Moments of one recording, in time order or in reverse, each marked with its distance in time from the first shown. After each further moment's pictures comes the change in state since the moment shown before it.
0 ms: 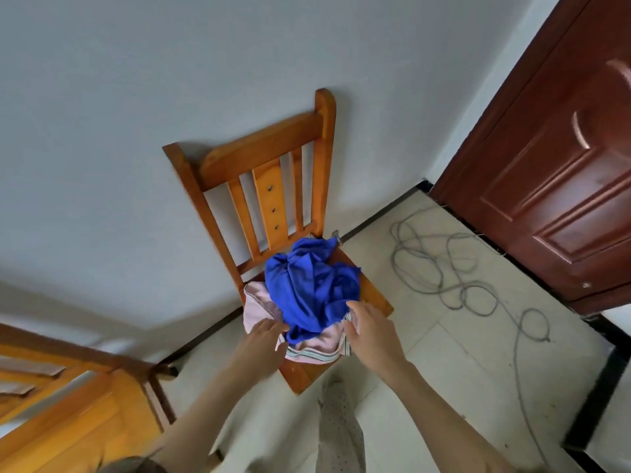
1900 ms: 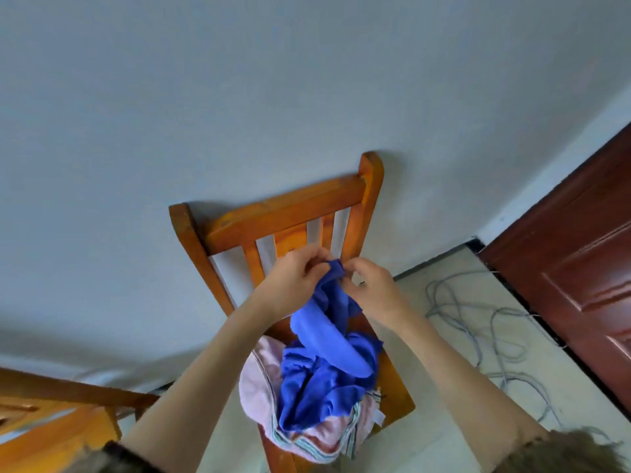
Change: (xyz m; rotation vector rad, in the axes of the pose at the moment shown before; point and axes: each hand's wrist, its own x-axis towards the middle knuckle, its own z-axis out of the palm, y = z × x) left_hand 0.144 0.085 -0.186 -0.490 0.385 0.184; right_hand 0.233 -0.050 -0.095 0.371 -0.035 -0.398
